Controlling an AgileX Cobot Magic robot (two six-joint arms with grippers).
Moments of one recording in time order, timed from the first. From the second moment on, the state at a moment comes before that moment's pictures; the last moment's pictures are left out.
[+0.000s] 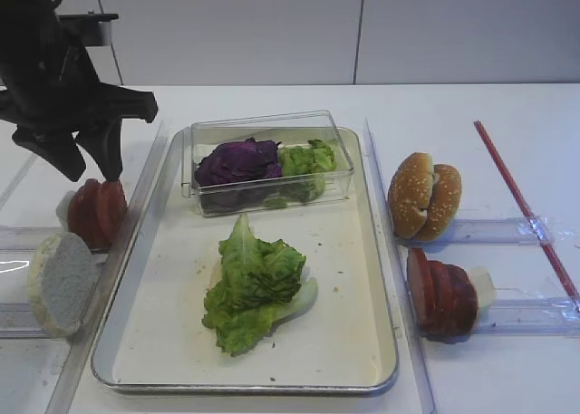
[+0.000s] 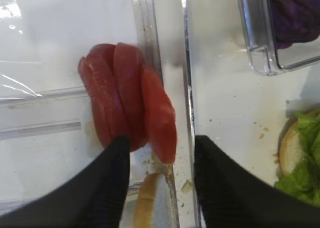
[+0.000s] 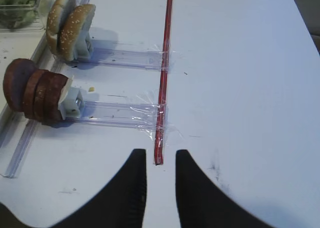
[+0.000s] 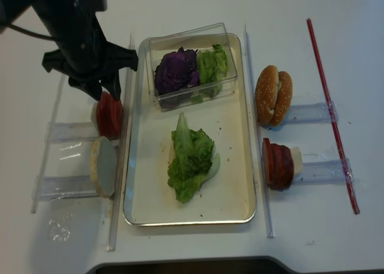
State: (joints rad) left arm -0.24 1.71 -1.43 -0.05 1.23 -0.13; right arm 0.00 -0.02 -0.47 0.06 1.14 -0.10
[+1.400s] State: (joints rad) left arm -0.29 1.87 -1.46 0.00 1.22 -0.20; right arm 0.00 -0.02 -0.47 0.06 1.14 -0.10
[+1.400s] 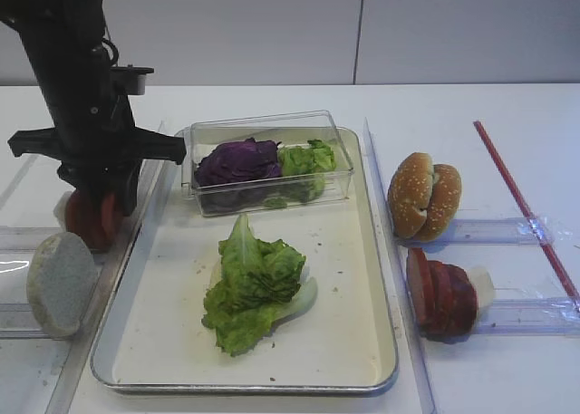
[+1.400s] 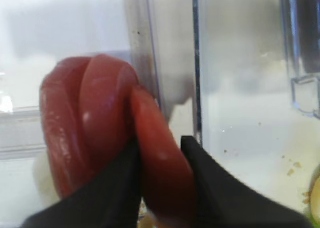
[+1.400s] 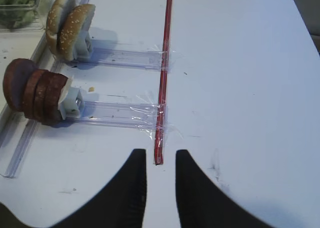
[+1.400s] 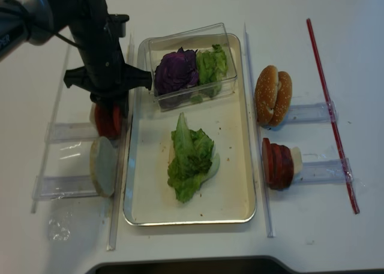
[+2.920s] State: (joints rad) left arm -0.50 1.53 -1.23 -0.10 1.23 -0.28; right arm 0.00 -0.02 -0.47 0.06 1.14 -0.10
